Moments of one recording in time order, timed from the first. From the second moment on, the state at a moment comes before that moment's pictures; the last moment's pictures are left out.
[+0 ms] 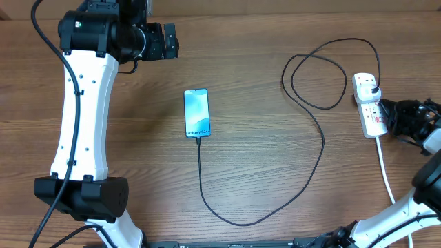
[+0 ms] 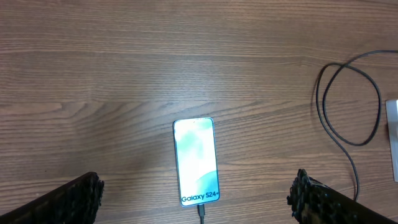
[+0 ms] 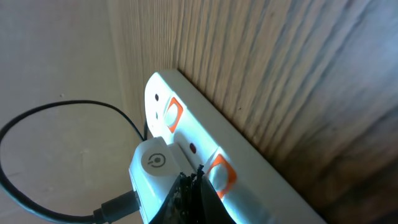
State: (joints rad) left arm -0.11 1.89 2.18 -1.31 0.18 -0.21; right arm -0.73 2.03 1.06 0.04 -0.84 0.80
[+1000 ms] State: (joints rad) left arm -0.11 1.89 2.18 -1.31 0.18 -0.21; right arm -0.70 2.06 1.09 0.01 -0.77 0.82
